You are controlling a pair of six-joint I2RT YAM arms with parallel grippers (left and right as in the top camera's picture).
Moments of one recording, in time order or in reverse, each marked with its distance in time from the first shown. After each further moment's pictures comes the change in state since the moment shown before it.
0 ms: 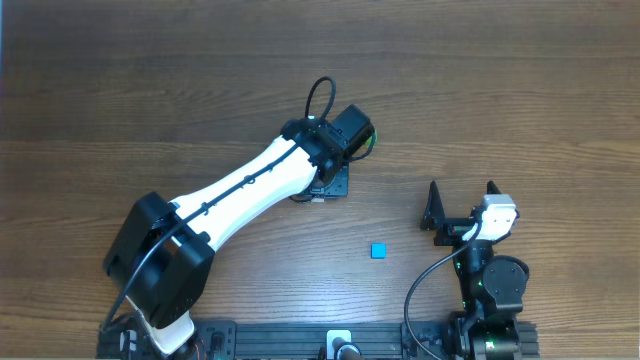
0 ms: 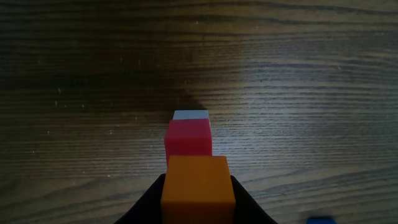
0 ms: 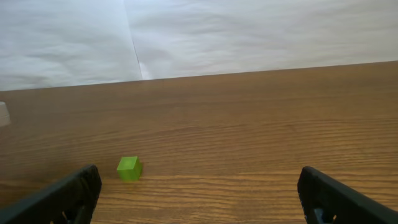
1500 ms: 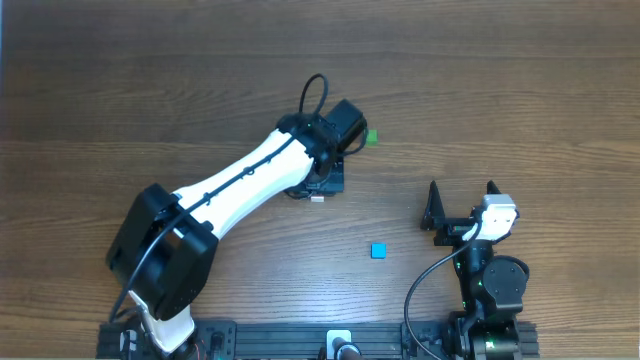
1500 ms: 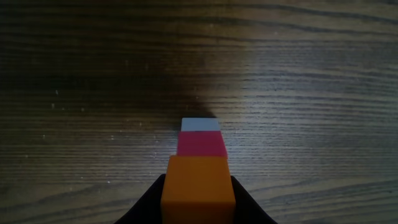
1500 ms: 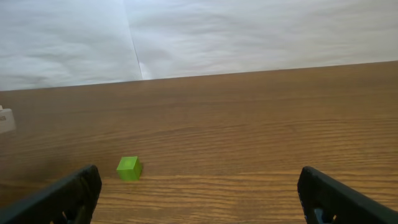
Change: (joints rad) left arm 0.043 0.028 0.000 0.006 0.046 -0.001; right arm 0.000 0.000 0.000 0.000 0.000 0.000
